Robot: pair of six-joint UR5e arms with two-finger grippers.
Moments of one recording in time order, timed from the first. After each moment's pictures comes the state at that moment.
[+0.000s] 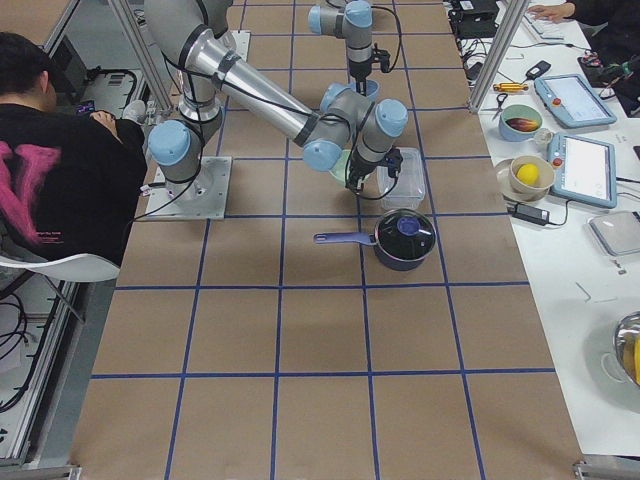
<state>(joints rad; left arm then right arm) -2.03 -2.15 -1.50 -0.93 1.59 -0.46 1.17 -1.27 1.73 -1.78 -1.55 -0.37</state>
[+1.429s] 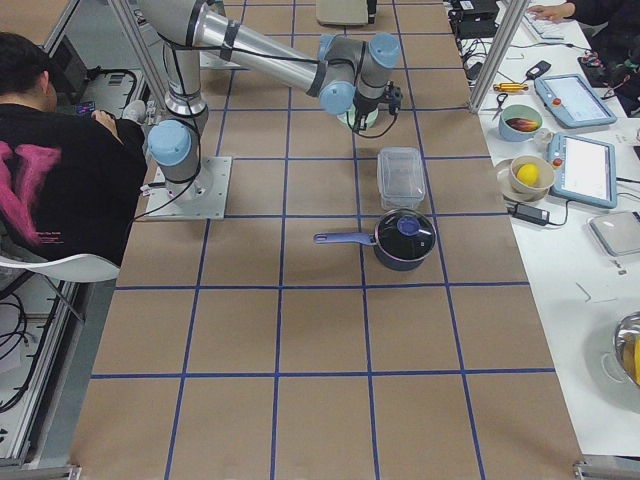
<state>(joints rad) -1.62 -1.80 -1.49 -1.37 1.52 0.02 1.56 -1.31 1.72 -1.90 -1.41 0.06</state>
